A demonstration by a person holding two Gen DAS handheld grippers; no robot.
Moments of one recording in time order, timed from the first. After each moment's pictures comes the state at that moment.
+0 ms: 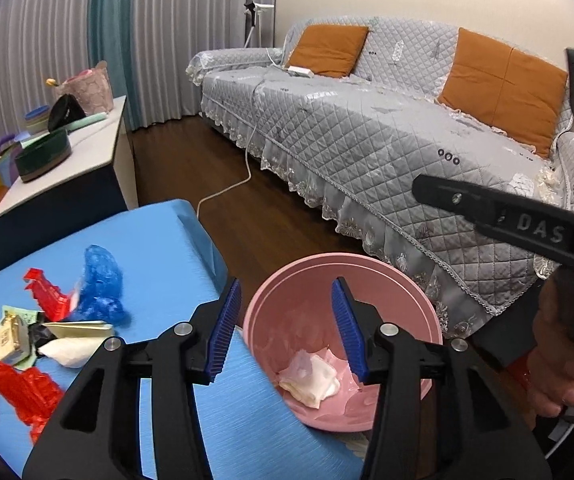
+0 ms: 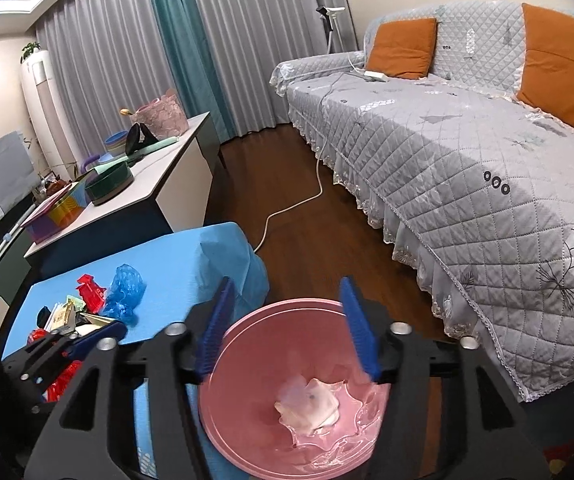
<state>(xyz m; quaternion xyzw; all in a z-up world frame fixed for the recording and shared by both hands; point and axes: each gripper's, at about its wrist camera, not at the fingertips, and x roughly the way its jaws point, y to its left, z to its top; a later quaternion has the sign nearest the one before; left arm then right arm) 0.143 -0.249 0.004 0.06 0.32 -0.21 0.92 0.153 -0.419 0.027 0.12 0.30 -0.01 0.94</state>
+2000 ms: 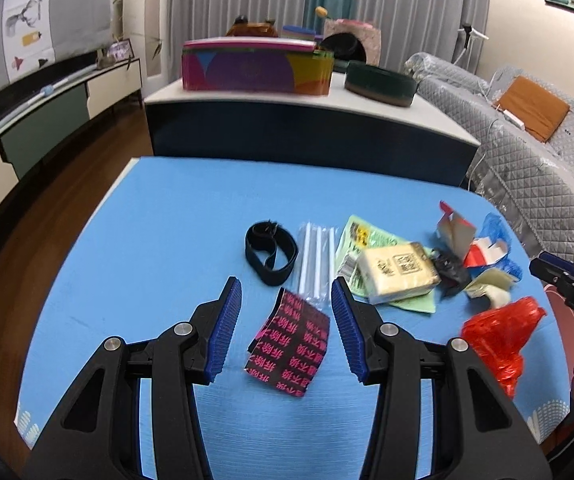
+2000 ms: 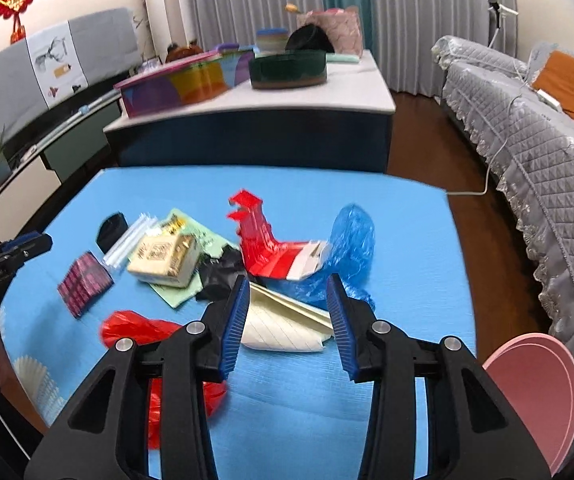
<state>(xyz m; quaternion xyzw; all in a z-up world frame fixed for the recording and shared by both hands) 0.150 0.155 -0.029 -0.08 0.37 0.07 0.92 0.246 -0.124 -0.031 -0.02 0.38 0.20 0.90</state>
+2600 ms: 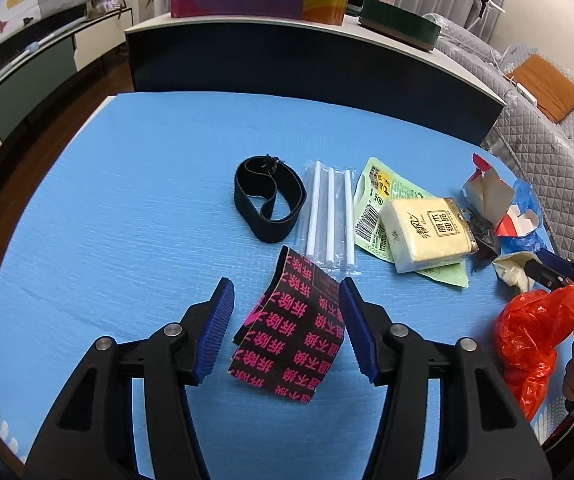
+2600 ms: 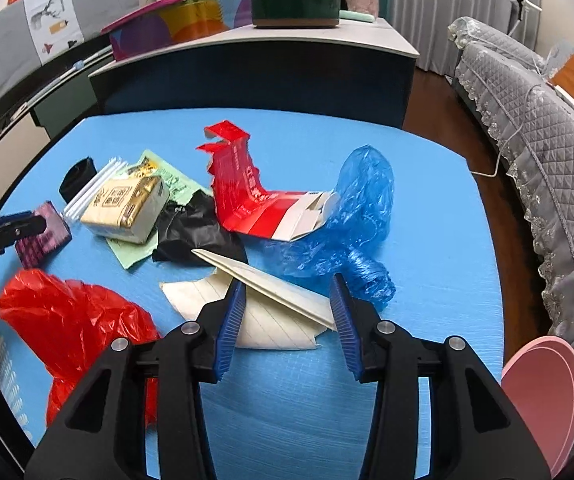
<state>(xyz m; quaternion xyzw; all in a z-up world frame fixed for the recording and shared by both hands) 0.183 0.158 -0.079 -0.10 0.45 0.05 0.89 0.267 -0.109 -0.073 -0.07 0.43 0.21 0.88</state>
